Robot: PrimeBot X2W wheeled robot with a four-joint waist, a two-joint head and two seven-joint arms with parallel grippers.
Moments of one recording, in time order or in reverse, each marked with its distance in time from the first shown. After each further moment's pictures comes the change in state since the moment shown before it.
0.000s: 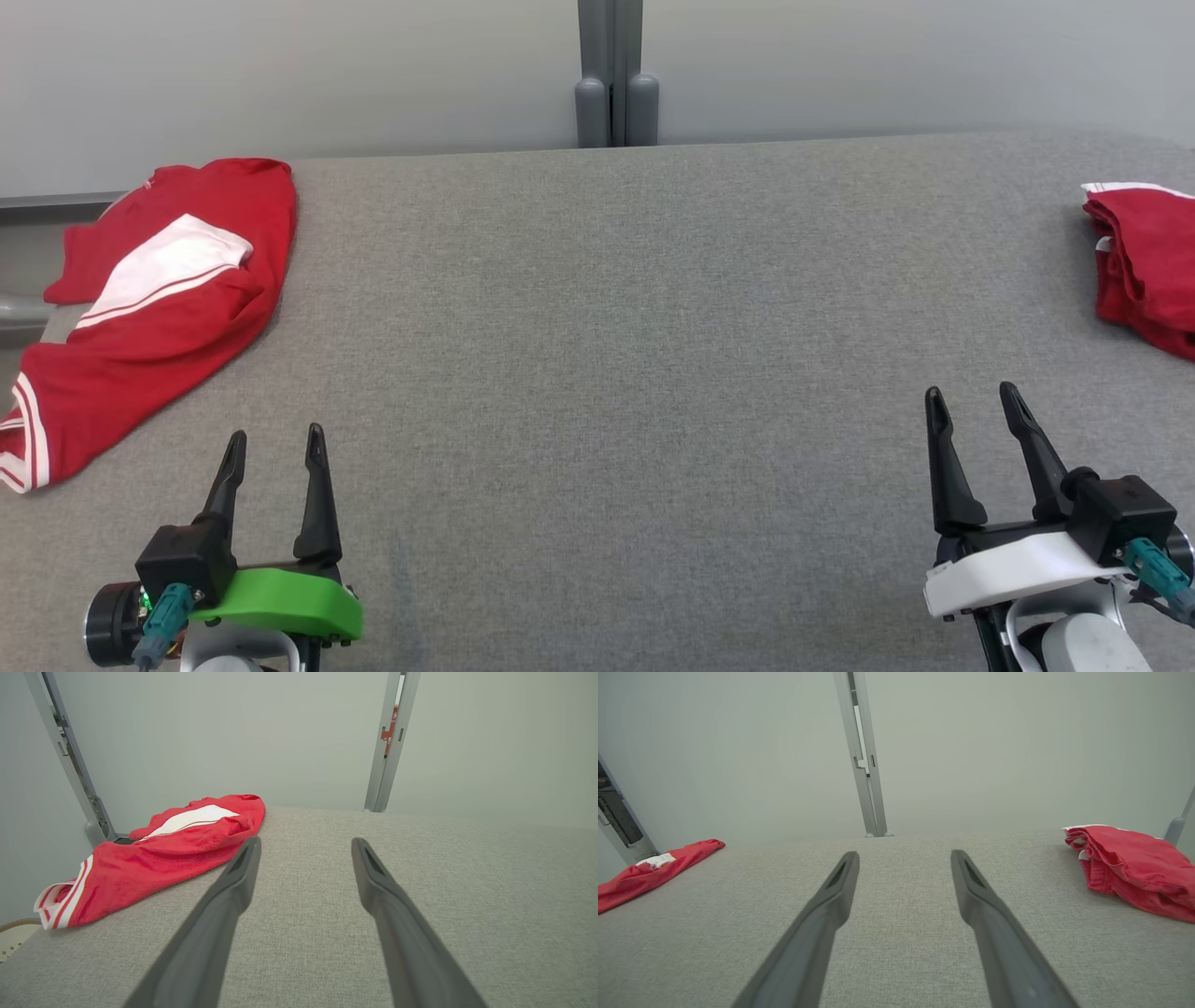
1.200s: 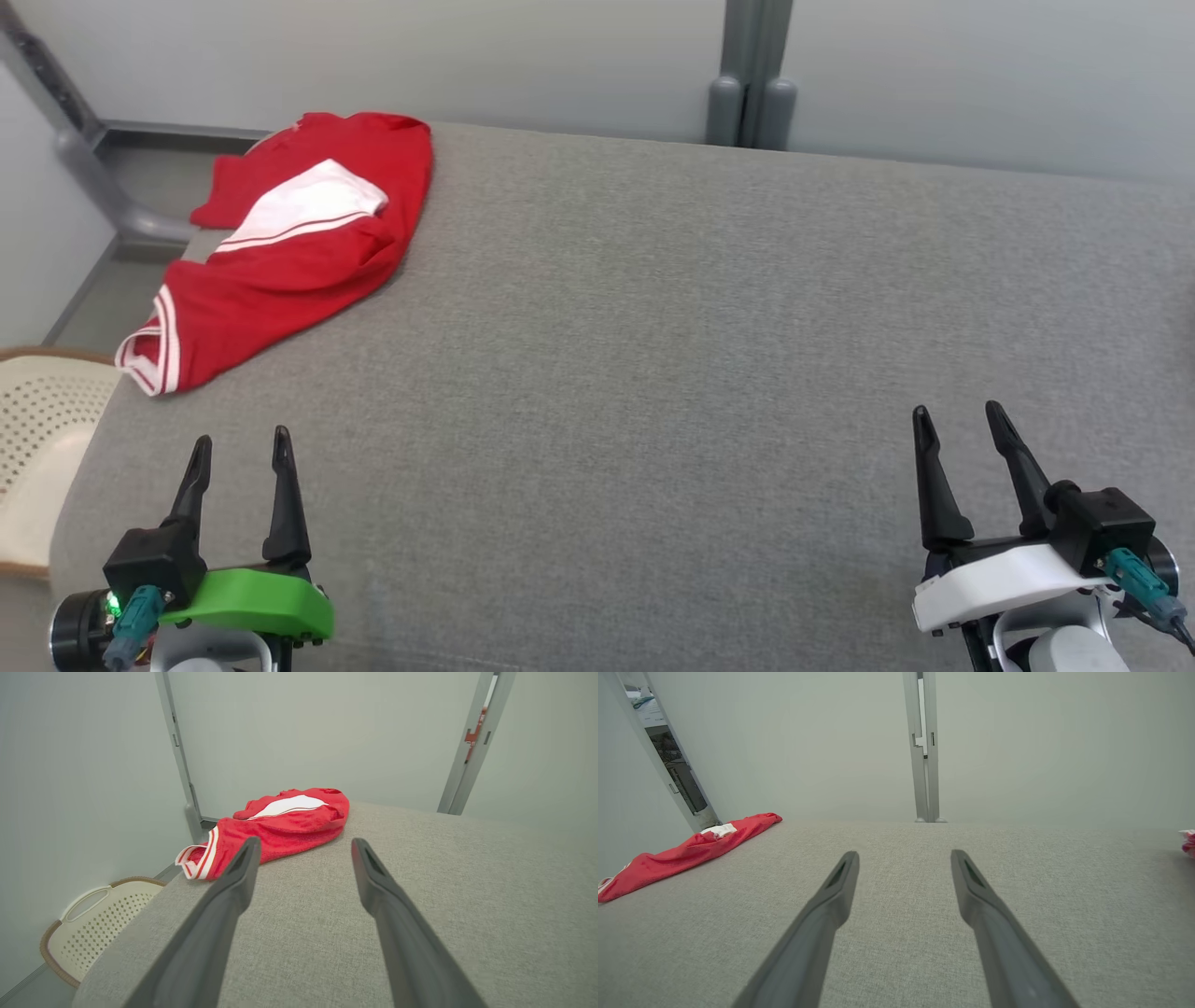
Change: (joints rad) left arm -0.001 0.034 0.017 0.011 -0.015 0.023 0.000; right arm 0.011 0.018 0.006 0.030 -0.012 0.000 0.000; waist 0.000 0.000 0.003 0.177
